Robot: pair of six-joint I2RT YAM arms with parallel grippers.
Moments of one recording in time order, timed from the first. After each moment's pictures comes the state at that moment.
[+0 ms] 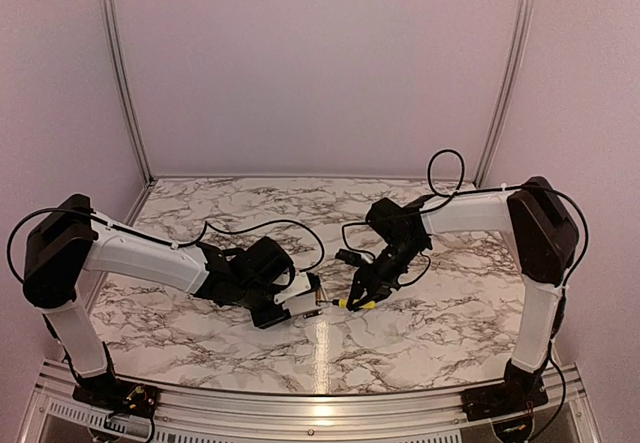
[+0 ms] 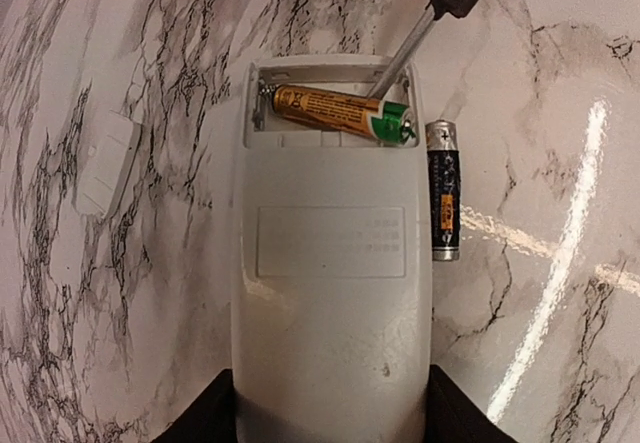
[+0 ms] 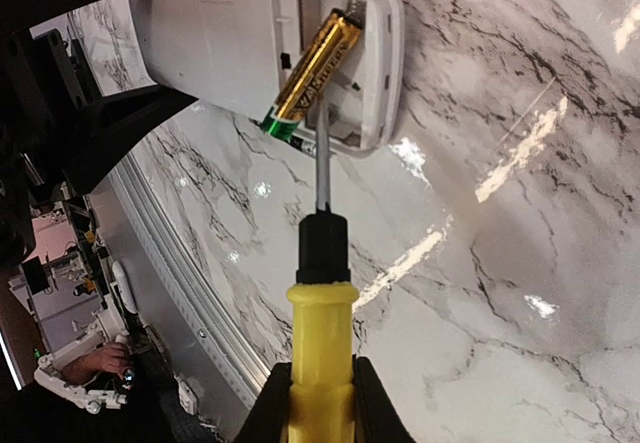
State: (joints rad) left arm -1.01 1.78 1.00 -0.24 -0.15 0.32; right arm 0.65 1.94 1.30 -0.82 -0.79 0.13
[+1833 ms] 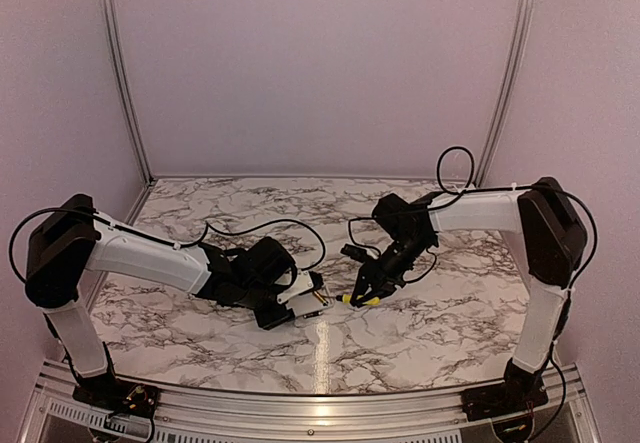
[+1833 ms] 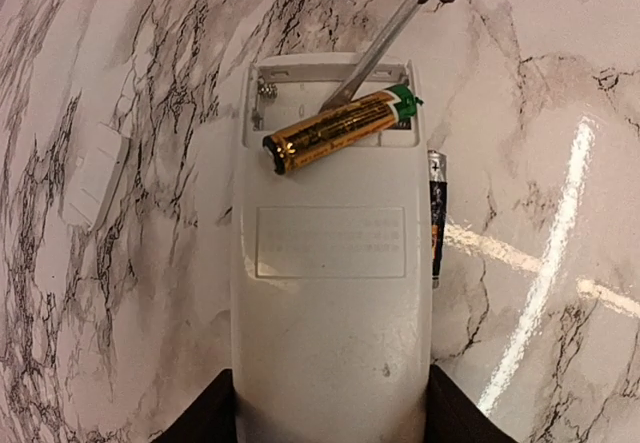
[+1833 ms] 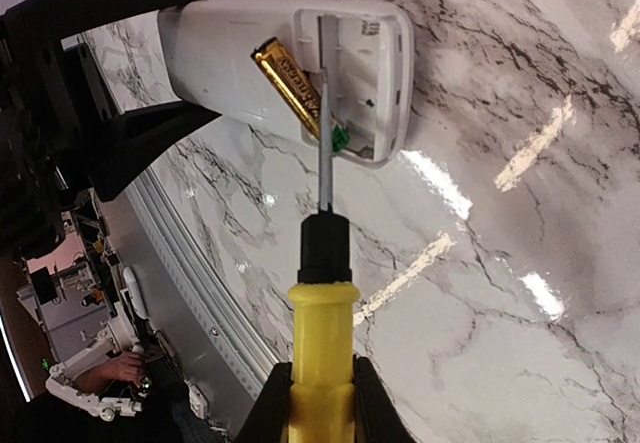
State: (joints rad) left arm -1.01 1.79 1.00 -0.22 -0.12 0.27; right arm 0.63 1.90 1.28 -0.82 -0.80 0.15
